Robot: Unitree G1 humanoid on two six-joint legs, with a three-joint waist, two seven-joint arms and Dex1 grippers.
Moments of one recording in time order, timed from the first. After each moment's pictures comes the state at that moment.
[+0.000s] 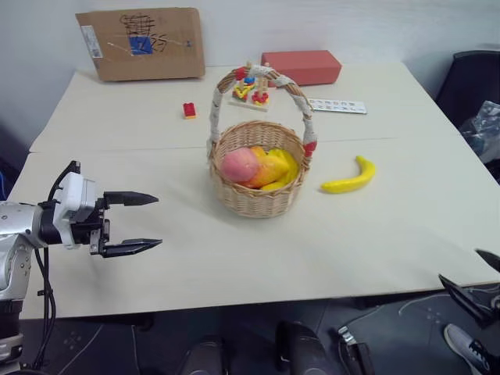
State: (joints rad) left arm -0.19 0.92 0.35 -0.07 -0.59 0.28 -1.36; right arm 0.26 -0.83 -0.61 0.13 0.42 -0.23 1.09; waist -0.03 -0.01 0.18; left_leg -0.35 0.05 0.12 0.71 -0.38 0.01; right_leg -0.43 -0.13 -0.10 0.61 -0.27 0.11
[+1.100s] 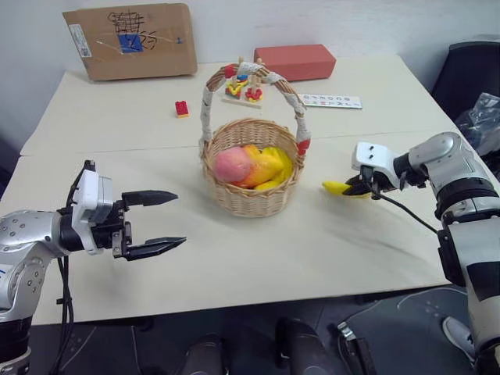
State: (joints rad) left arm -0.14 0.87 0.35 -0.31 -0.68 0.44 -1.14; right arm -1.24 -0.69 0.26 1.30 -0.26 -0.25 1.41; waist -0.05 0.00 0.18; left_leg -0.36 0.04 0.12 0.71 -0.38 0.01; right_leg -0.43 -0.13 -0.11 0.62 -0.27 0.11
